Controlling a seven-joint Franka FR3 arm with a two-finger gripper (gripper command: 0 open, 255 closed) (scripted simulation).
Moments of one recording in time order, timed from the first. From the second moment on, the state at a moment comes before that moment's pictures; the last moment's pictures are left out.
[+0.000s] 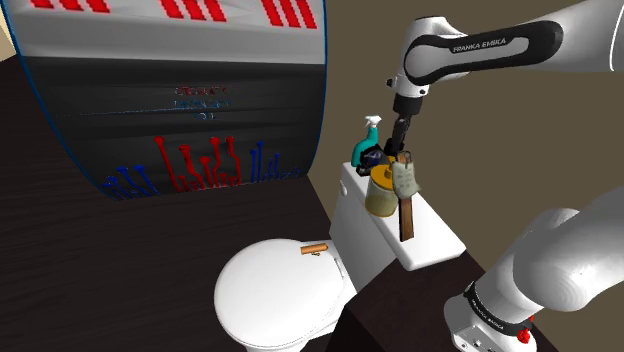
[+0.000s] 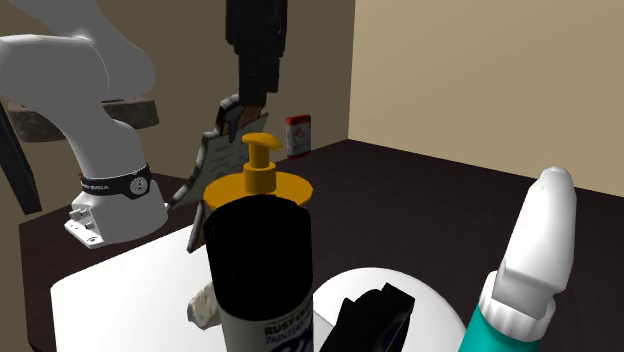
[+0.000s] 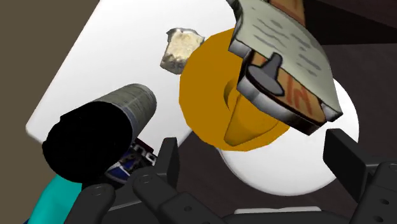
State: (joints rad) arm 0.04 -0.26 -0.21 -2.23 -0.09 1.85 -0.52
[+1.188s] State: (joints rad) arm 0.02 0.33 -0.23 -1.82 -0.13 2.06 -0.86
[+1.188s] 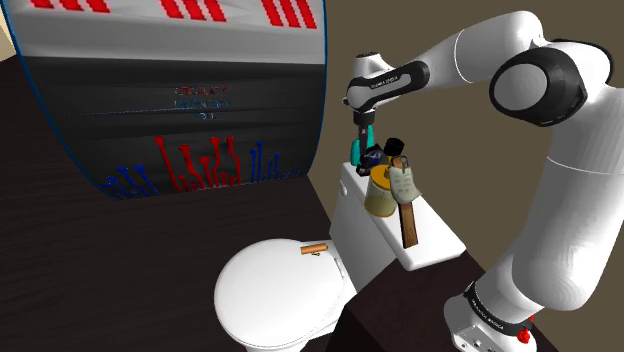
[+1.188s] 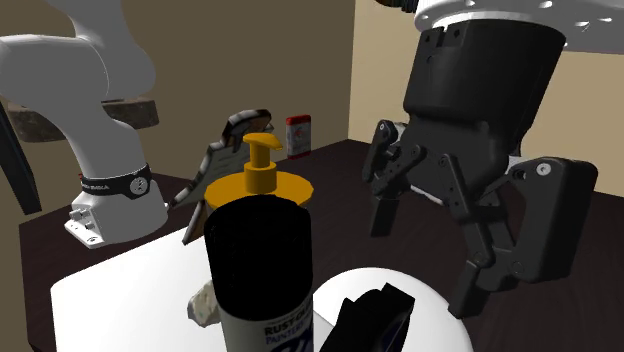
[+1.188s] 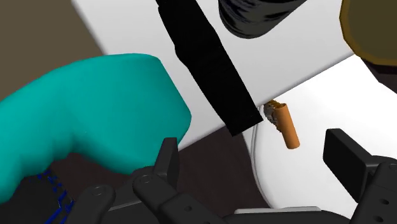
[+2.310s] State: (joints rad) arm 0.02 0.37 -0.23 -1.84 -0.13 2.12 -0.85
